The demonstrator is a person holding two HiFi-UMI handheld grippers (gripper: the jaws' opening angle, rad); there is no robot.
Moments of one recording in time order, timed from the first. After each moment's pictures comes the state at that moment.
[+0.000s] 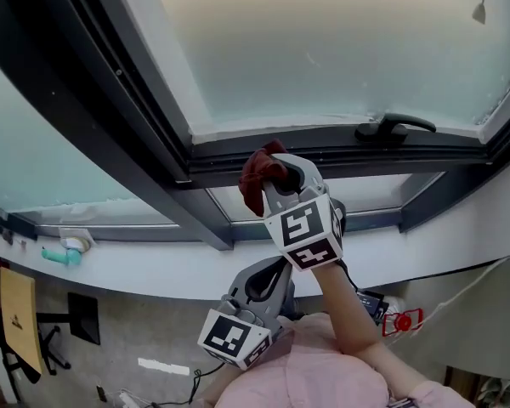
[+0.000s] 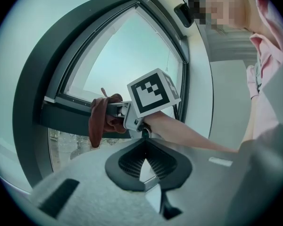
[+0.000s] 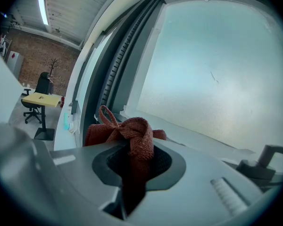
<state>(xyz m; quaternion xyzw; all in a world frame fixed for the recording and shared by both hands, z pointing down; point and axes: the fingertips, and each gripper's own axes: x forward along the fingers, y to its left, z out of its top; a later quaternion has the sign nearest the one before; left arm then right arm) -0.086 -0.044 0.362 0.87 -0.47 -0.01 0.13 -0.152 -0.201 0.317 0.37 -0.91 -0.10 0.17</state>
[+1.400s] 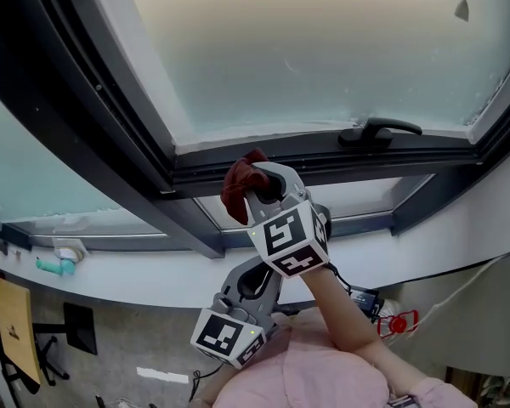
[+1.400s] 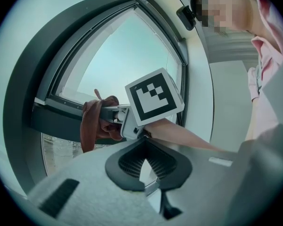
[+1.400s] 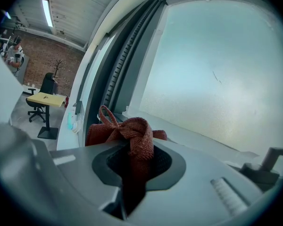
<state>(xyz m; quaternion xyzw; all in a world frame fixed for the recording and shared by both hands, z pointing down) -0.075 -0.065 0.352 0.87 -0.47 -0.03 0.12 -0.155 -0.201 0.317 0.35 -0.92 -0.11 0.17</state>
